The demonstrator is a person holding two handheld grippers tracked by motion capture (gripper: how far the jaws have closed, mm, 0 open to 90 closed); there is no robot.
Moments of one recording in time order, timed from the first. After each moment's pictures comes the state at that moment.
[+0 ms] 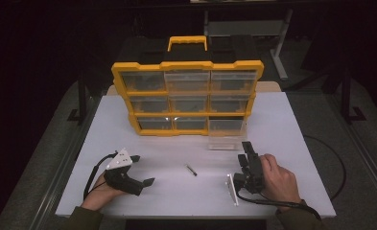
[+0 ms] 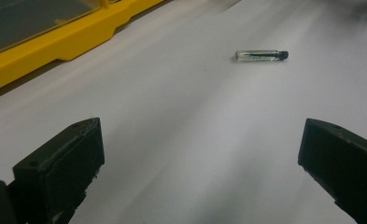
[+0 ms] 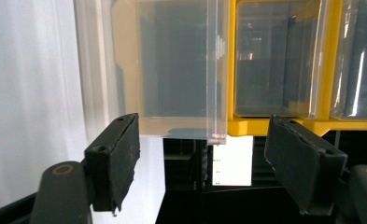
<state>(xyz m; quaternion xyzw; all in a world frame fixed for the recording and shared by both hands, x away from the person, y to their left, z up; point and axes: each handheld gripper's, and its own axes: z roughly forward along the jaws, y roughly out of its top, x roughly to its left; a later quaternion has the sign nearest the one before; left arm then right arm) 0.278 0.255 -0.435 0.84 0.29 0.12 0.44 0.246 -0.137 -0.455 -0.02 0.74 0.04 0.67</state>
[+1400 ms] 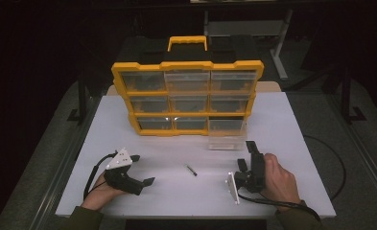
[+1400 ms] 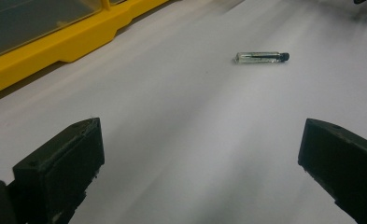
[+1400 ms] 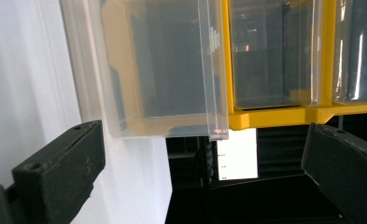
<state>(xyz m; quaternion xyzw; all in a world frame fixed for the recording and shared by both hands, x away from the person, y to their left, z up) 0.278 0.255 -0.434 0.84 0.29 0.13 0.44 0.248 -0.137 -0.458 0.02 0.73 0.07 0.68</state>
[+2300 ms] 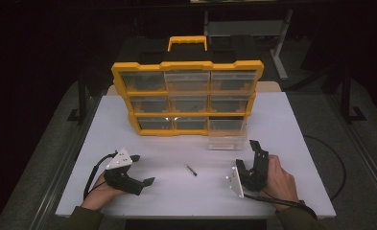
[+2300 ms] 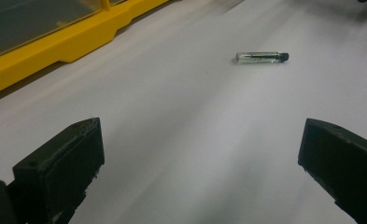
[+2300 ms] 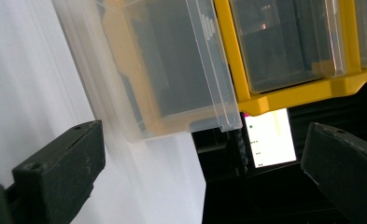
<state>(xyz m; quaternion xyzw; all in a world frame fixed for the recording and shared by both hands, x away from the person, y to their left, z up) 0.279 0.255 -0.435 0.84 0.29 0.13 0.44 0.251 -0.140 -0.453 0.10 0.75 0.12 0.64</state>
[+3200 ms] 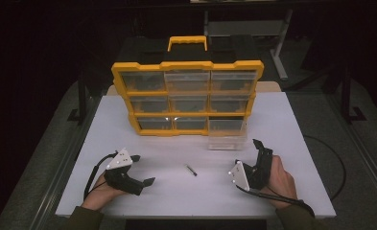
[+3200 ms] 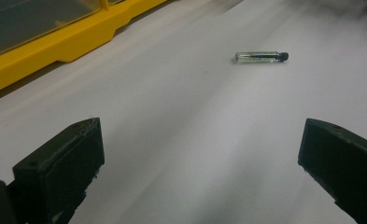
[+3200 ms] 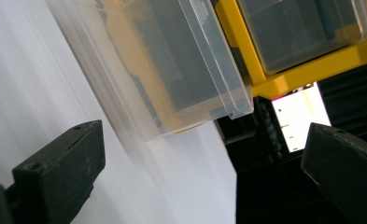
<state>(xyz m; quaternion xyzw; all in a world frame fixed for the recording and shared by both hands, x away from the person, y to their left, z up) 0.278 0.254 -0.435 0.84 0.29 0.12 0.44 0.255 -0.144 -0.448 0.18 0.77 0.18 0.59</state>
